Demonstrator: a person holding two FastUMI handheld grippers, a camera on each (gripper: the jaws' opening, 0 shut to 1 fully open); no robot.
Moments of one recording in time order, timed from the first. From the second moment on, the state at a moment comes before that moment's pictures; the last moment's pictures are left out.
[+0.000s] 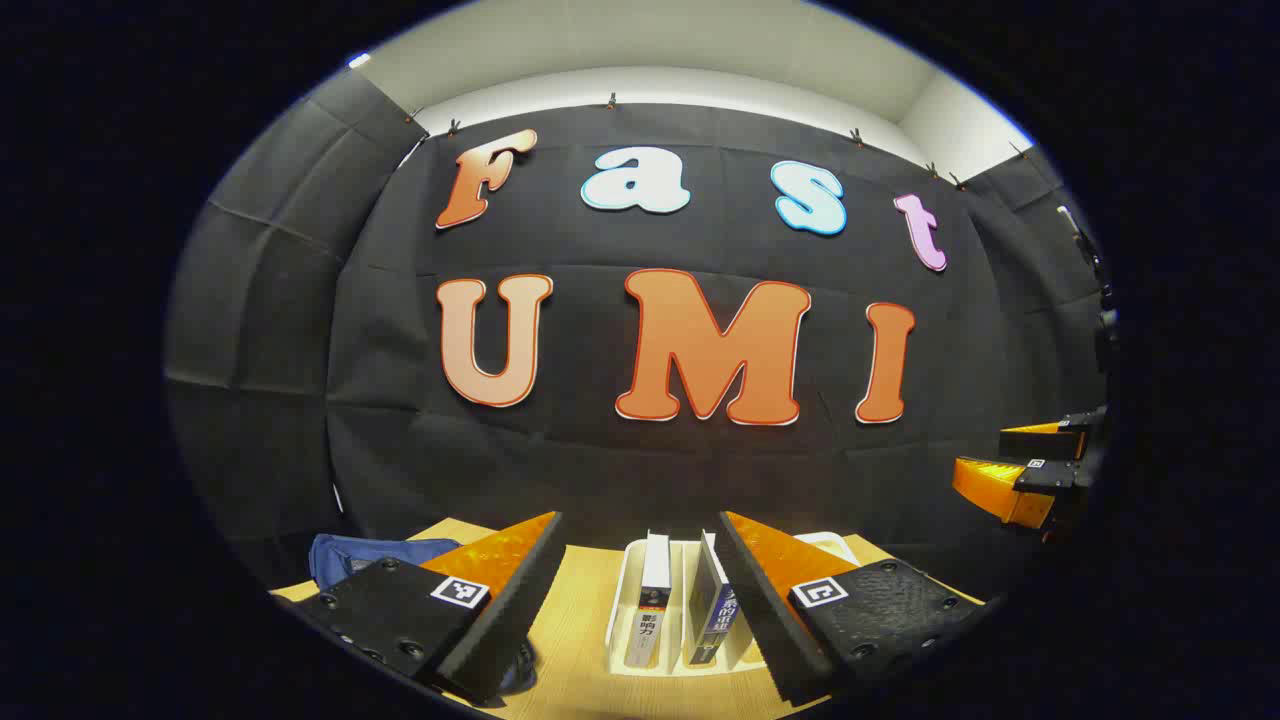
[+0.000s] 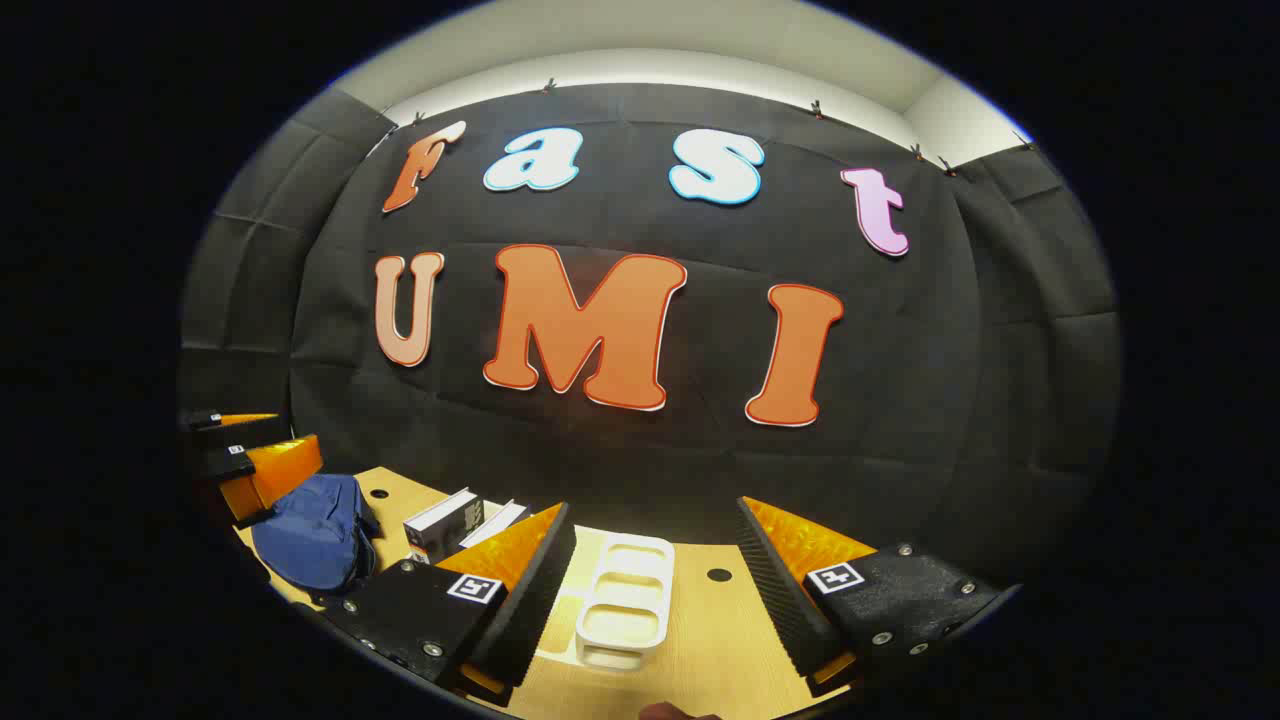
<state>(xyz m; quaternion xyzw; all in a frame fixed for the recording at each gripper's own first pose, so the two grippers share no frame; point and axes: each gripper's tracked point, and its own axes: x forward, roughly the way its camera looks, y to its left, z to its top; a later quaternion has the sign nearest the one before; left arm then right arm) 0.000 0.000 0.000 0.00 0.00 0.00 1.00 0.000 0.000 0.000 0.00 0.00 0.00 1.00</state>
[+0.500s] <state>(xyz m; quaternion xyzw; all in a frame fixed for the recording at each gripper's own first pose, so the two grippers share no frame) 0.043 -0.014 -0.007 0.05 0.01 -0.11 0.99 -0.008 0.014 -0.026 0.05 0.05 -0.11 0.99</state>
